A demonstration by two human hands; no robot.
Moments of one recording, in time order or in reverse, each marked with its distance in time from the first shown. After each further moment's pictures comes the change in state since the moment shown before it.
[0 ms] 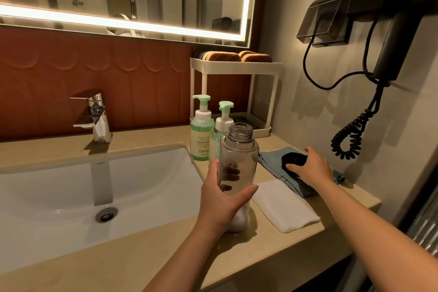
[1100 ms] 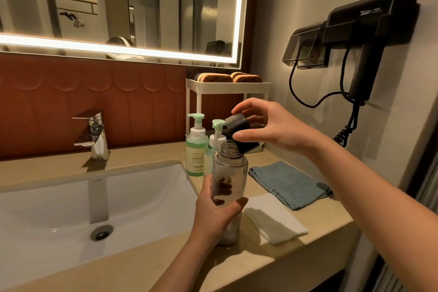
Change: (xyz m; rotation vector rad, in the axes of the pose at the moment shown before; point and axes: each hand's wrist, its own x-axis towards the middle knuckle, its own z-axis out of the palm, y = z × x) left_hand 0.001 0.001 0.001 -0.035 -0.011 0.000; right_hand -0.085 -0.139 -0.146 0.544 -0.454 -0.763
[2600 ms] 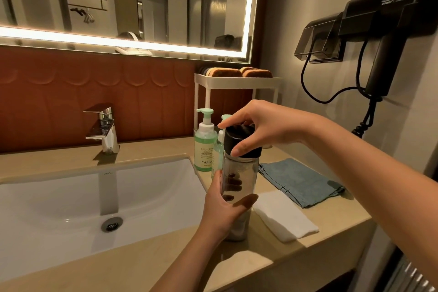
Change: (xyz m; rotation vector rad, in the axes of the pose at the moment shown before) left_hand 0.001 0.003 -0.003 0.038 -0.034 -0.073; right_hand 0.022 -0.022 0.013 -0.477 -0.315 -0.094
